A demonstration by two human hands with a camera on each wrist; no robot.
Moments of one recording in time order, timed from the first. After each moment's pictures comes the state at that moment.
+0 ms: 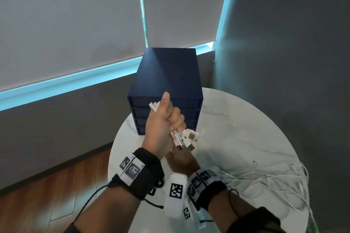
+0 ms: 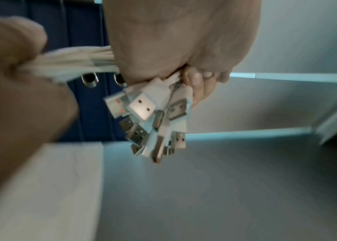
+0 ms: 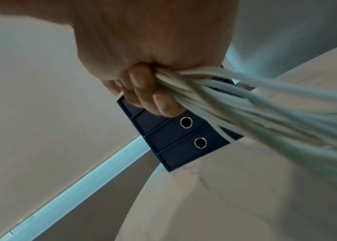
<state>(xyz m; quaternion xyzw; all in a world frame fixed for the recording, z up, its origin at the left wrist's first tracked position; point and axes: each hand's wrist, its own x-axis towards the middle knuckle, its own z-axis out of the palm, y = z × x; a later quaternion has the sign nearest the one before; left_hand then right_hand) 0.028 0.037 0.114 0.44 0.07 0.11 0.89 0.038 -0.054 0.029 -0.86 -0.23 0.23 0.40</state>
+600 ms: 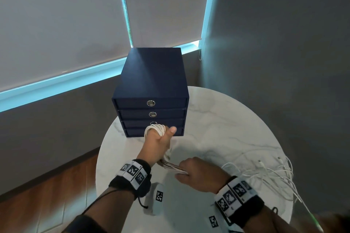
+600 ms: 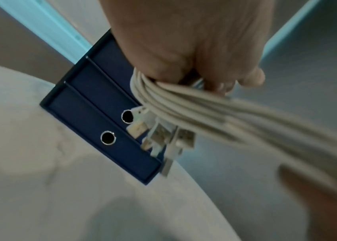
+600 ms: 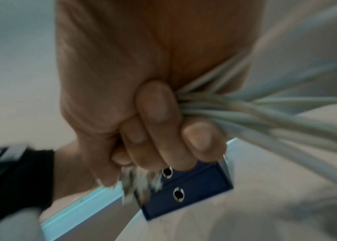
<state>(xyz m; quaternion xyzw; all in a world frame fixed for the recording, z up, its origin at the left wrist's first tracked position) 0.048 0.049 0.007 0.79 0.04 0.12 0.60 0.041 -0.137 0.026 -0.88 -0.35 0.25 0.18</state>
